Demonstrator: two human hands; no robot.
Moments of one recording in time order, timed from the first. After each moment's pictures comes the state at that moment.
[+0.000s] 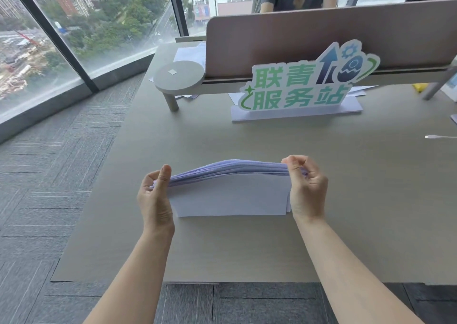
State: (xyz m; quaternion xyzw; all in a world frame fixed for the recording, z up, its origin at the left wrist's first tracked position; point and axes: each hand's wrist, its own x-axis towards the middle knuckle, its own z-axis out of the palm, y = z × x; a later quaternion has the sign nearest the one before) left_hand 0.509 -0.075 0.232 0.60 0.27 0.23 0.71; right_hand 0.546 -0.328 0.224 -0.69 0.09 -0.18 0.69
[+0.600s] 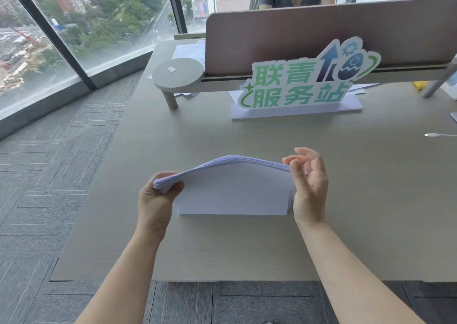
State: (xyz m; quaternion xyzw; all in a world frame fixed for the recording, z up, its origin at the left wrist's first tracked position) left_hand 0.503 -0.059 0.218 0.71 0.16 0.15 0.67; right_hand 0.539 -0.330 0.225 -0.67 0.02 -0.18 0.72
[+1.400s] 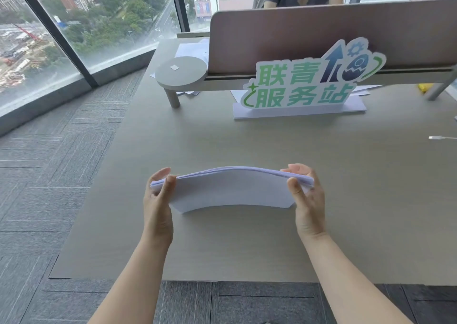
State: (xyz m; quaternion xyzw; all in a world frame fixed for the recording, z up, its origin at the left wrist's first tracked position) left_hand 0.494 -0.067 0.219 0.62 0.20 0.16 0.74; right_hand 0.526 -0.334 0.201 -0.68 0.01 -0.12 0.72
